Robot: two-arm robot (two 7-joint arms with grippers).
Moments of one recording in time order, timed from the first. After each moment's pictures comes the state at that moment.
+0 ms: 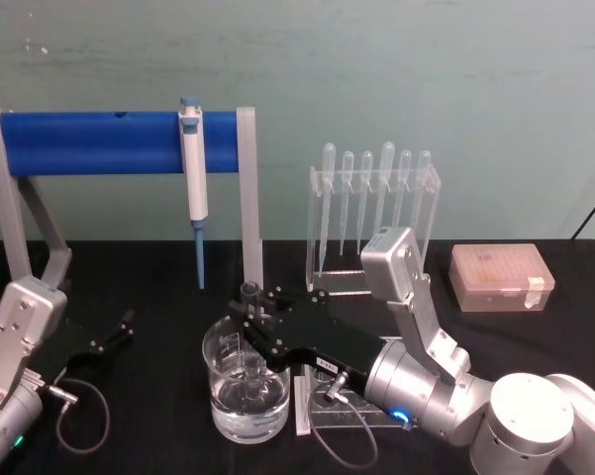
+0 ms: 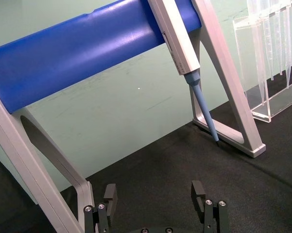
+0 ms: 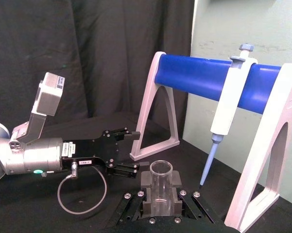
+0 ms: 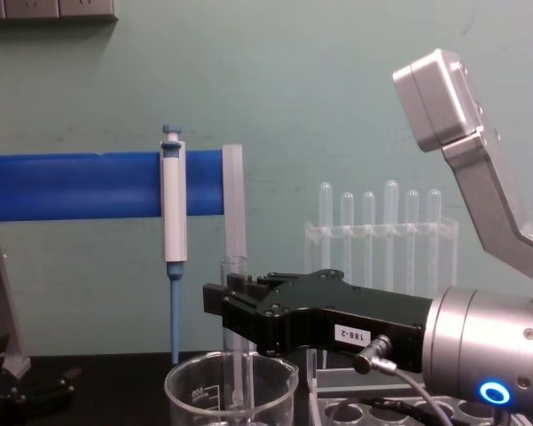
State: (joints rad) left arm -0.20 0.60 0.45 -1.41 -0.25 -0.12 0.03; right arm 0.34 0.32 -0.56 -1.51 0.36 0.00 0.47
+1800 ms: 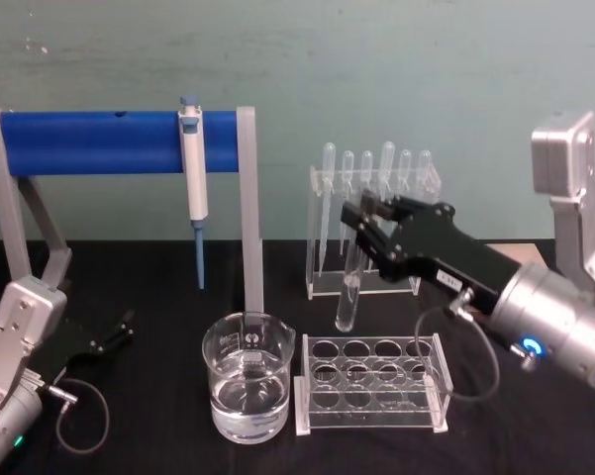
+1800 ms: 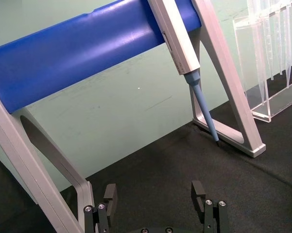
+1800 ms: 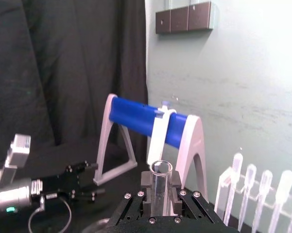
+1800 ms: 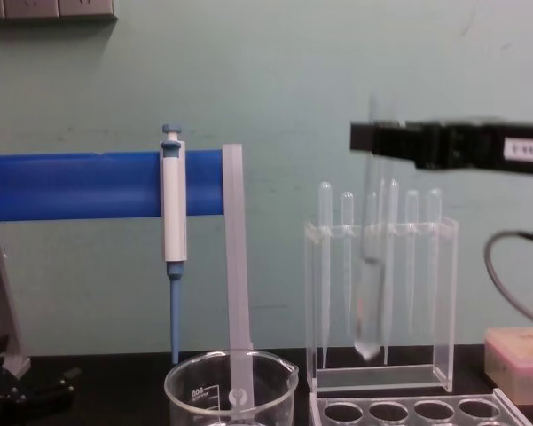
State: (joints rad) left arm -0.20 0.60 0.45 -1.41 -0.25 -0.12 0.03; right arm 0.28 0.52 -0.36 -1.82 0.55 0.19 0.37
